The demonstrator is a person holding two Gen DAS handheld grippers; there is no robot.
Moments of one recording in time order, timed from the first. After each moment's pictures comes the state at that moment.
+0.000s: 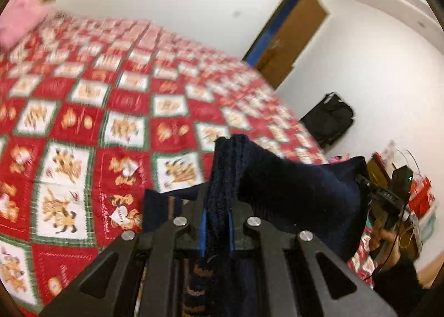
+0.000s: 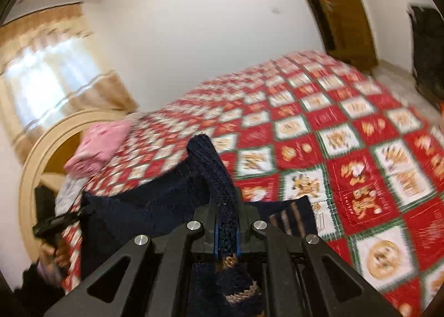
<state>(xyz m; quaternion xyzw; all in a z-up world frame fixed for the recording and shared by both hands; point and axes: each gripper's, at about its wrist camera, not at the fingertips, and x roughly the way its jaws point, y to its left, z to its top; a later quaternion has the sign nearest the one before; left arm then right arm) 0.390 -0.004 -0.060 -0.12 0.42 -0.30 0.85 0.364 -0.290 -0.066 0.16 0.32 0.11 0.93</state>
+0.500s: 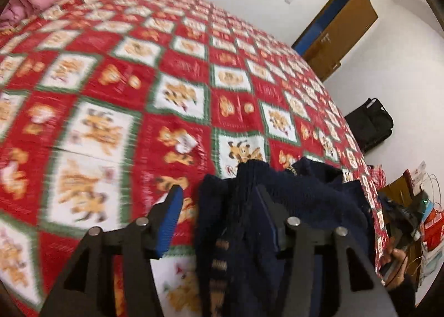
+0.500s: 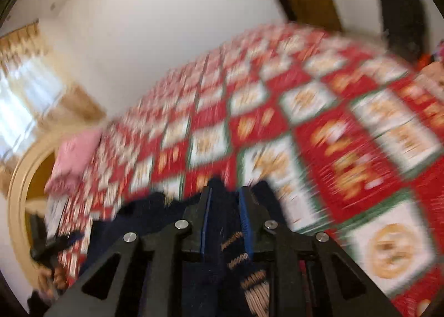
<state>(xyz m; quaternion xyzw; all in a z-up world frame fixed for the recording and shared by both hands) 0.404 0.029 -0.093 -0.13 0.47 -0.22 0.84 0.371 -0.327 -0.096 0.21 0.33 0.02 0.92</state>
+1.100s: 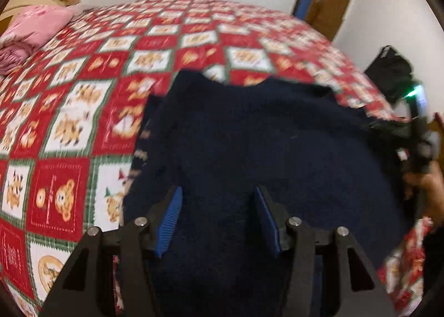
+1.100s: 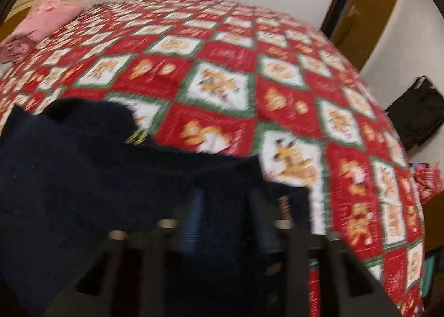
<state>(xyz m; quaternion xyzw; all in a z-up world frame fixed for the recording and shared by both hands) 0.306 -0.050 -0.119 0.01 0.48 -0.16 0.86 0.442 -0.213 -0.157 -0.14 0.46 -0.03 0.88</state>
